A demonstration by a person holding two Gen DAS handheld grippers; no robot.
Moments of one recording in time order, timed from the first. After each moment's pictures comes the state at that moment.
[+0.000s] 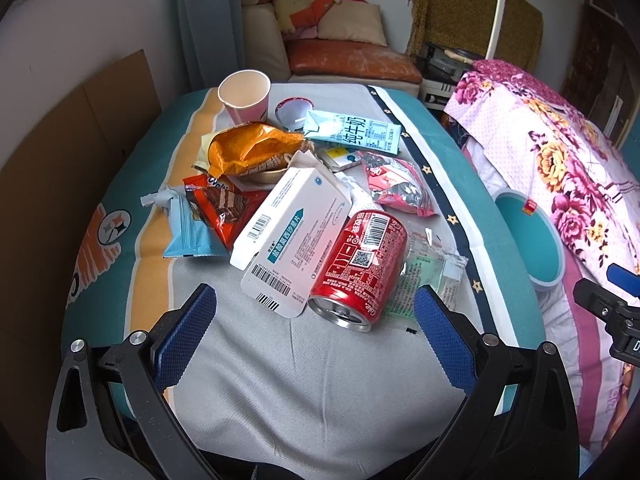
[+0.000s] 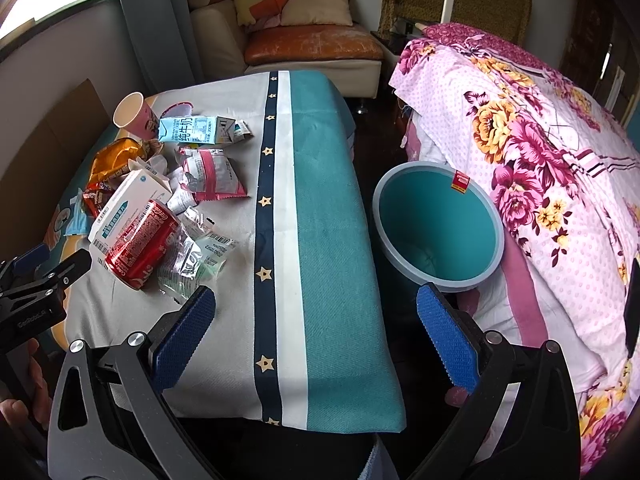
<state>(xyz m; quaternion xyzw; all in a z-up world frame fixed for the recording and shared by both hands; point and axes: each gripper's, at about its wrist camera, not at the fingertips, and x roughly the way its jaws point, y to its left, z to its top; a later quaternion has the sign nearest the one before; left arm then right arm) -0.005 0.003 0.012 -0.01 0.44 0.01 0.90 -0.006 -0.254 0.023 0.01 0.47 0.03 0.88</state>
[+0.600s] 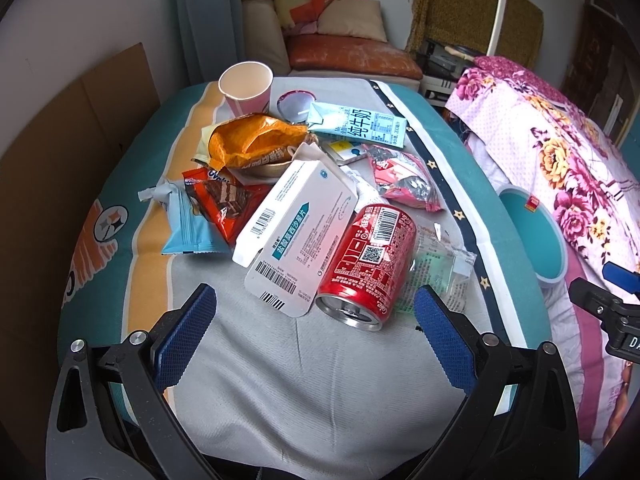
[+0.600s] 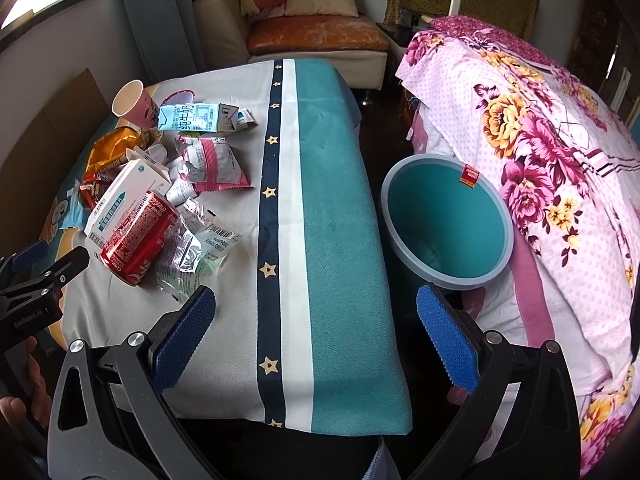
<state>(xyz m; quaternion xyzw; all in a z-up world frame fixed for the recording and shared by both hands) -0.002 0.006 0.001 -0.02 0.45 0.00 0.89 0.004 -0.246 0.010 0.00 0.49 0.04 0.87</state>
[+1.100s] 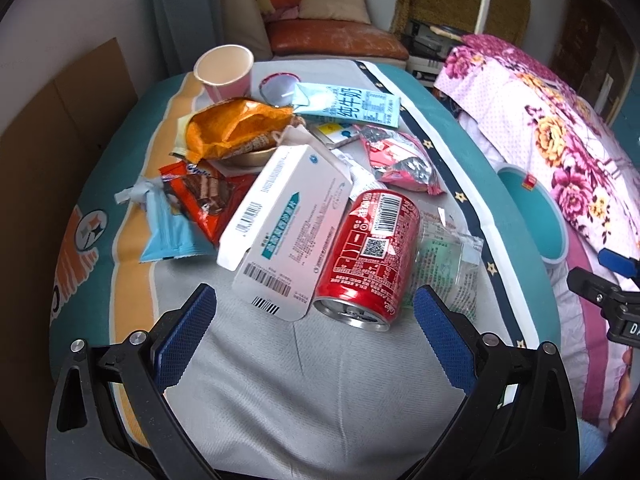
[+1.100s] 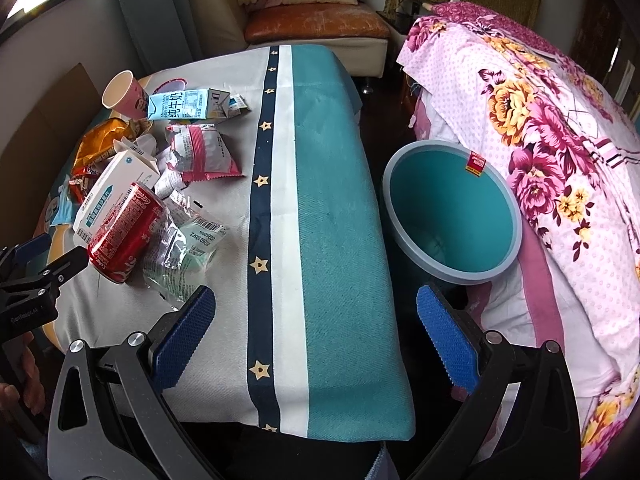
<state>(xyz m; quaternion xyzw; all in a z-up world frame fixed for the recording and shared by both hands) 0.020 0.013 -0.017 0.00 0.48 -0.04 0.88 0.017 -0.254 -0.010 0.01 0.51 0.04 0.86</state>
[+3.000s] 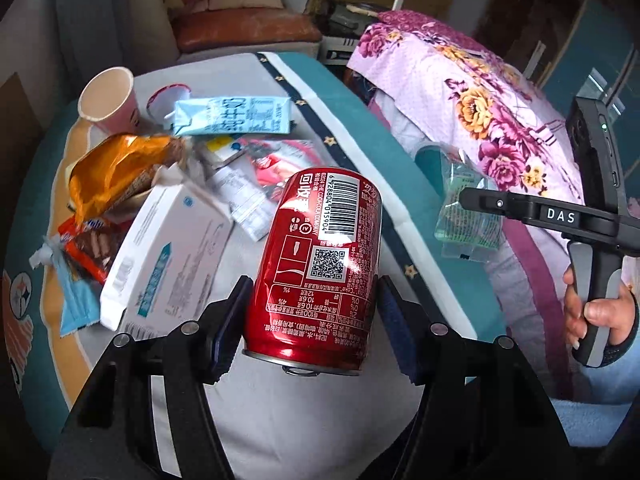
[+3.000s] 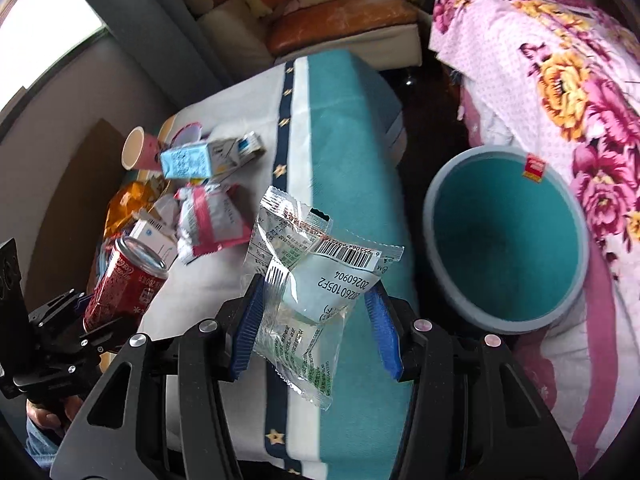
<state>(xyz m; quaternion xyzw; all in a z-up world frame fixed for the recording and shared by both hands) 0.053 -0.037 -0.006 0.00 0.49 -0.19 0.85 0.089 -0.313 -0.011 0.13 0.50 0.12 0.85</state>
